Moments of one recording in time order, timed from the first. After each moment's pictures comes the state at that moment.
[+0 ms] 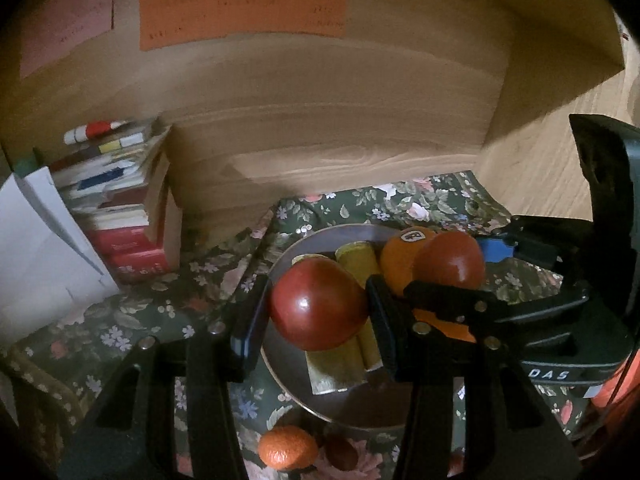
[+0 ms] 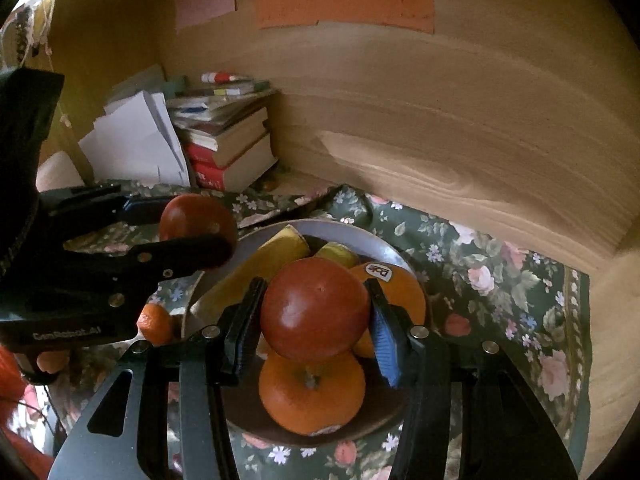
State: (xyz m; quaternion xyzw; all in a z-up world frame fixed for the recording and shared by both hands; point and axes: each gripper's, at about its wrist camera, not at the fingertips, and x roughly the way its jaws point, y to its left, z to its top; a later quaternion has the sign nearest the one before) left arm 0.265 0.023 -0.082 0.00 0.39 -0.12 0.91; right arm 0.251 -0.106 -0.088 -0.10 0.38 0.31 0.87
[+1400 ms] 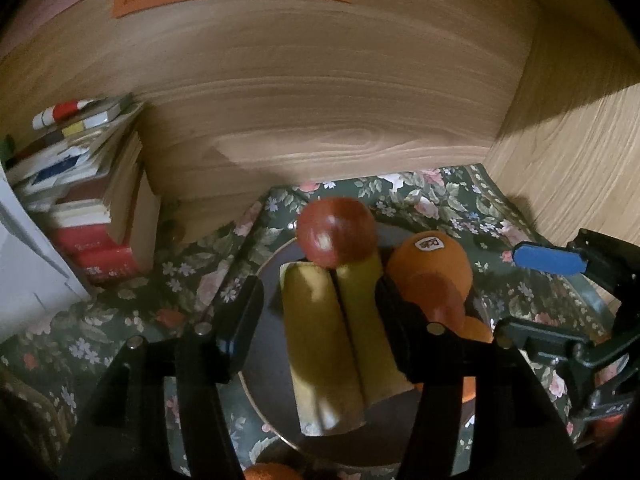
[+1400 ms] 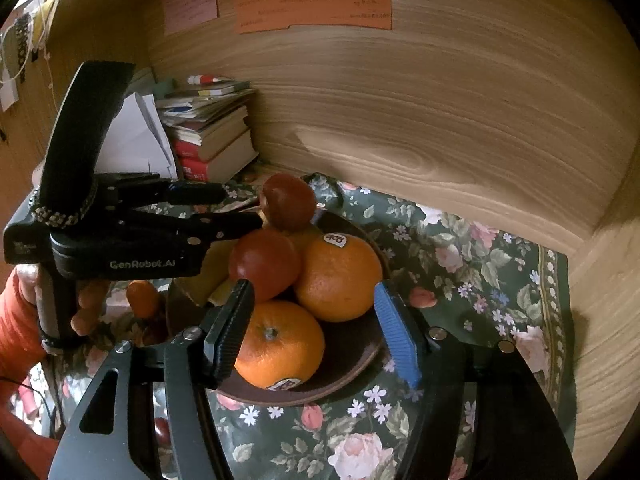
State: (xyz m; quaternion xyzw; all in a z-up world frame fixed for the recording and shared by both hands) left arm 0.294 0.015 -0.106 -0.01 0.42 -0.12 0.90; right arm 0.233 -0.141 -0.083 -0.09 0.38 0.29 0.88
